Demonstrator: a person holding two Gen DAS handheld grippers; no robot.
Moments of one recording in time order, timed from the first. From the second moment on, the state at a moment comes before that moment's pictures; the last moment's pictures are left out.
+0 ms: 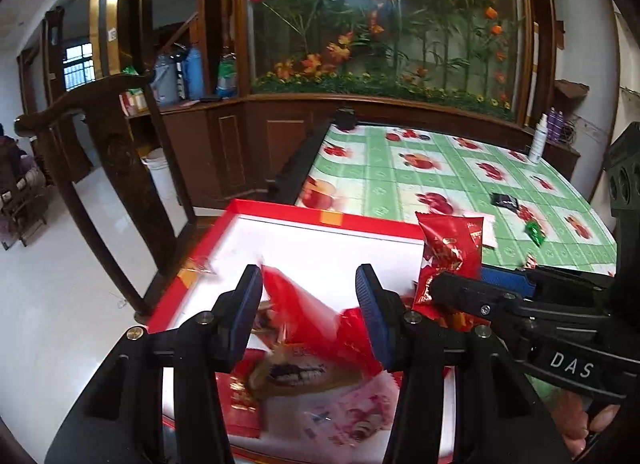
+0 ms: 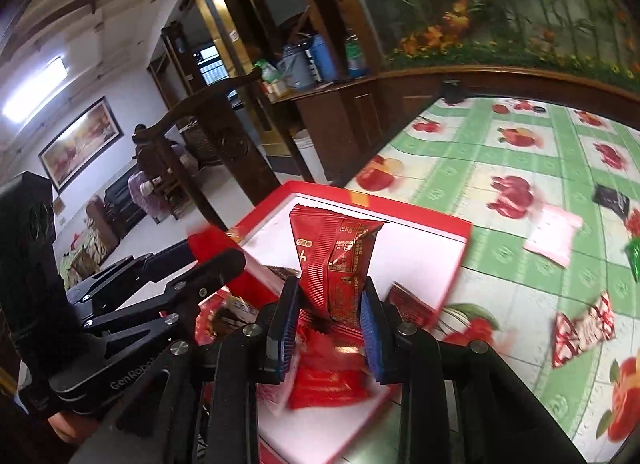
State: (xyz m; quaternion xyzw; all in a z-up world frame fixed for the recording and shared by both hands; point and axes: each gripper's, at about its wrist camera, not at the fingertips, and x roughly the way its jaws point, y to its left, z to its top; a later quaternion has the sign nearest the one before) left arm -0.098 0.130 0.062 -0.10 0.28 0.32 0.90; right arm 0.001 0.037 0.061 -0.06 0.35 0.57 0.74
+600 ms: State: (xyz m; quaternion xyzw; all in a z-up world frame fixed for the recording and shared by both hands) left arm -0.100 0.155 0.044 -0.12 0.31 0.35 0.87; right arm 0.007 0.035 0.057 -0.07 0.33 0.54 0.78
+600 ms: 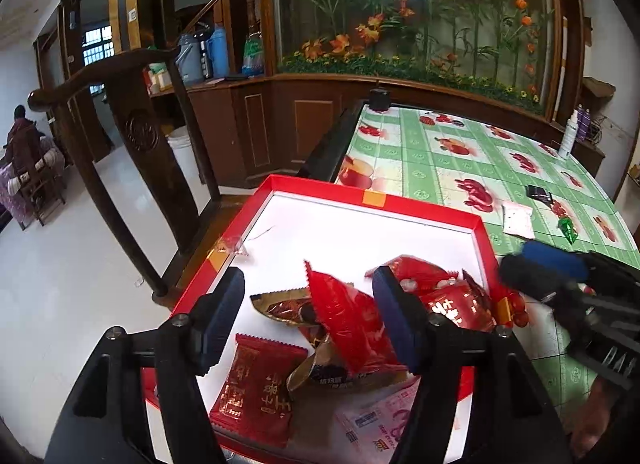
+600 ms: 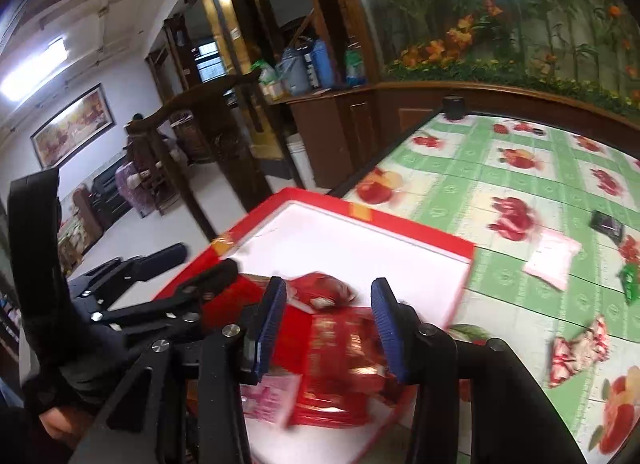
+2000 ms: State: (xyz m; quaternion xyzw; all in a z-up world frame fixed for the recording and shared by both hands) left arm 0.121 -0.029 0.010 0.05 0.40 0.06 0.91; right arm 0.260 -0.084 -0.009 -0.09 0.42 0.36 0.83
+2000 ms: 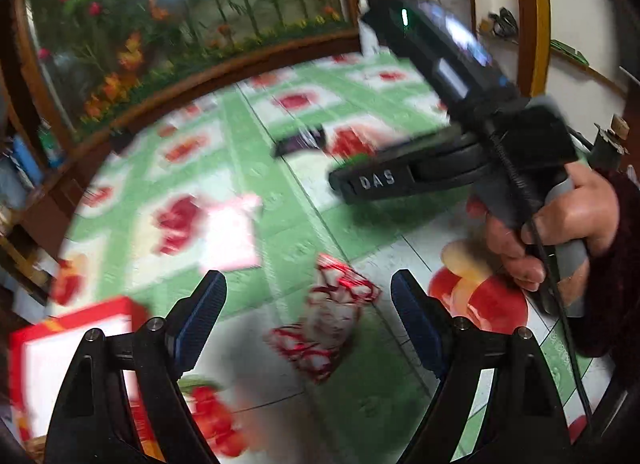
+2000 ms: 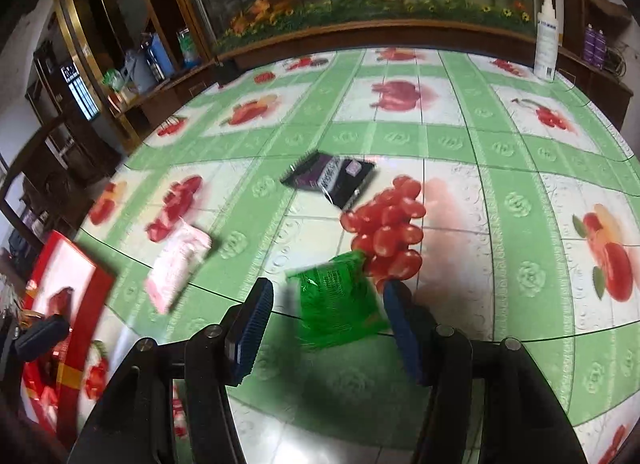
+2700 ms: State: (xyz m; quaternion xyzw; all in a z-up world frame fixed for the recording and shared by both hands) left arm 0.089 -0.012 0.005 -0.08 0.44 0.05 0.89; right arm 0.232 -0.120 -0.004 -0.04 0.47 0.34 0.81
